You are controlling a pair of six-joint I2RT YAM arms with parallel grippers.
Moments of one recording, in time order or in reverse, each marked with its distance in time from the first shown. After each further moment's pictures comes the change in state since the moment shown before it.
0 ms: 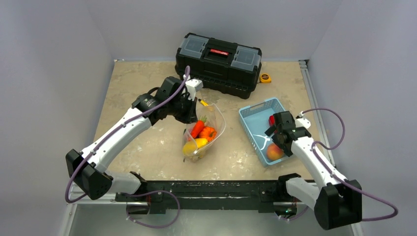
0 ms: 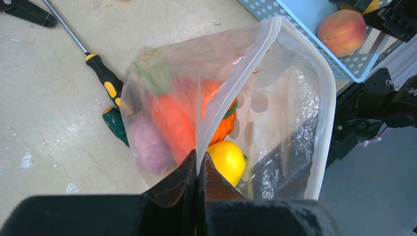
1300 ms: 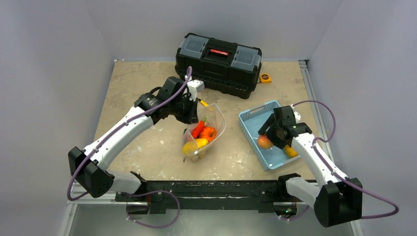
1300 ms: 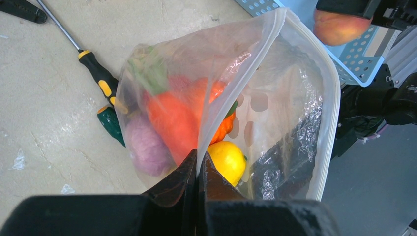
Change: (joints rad) left arm 0.000 0.023 0.000 0.000 0.017 0.000; right arm 0.000 0.080 0.072 0.009 -0.294 -0.122
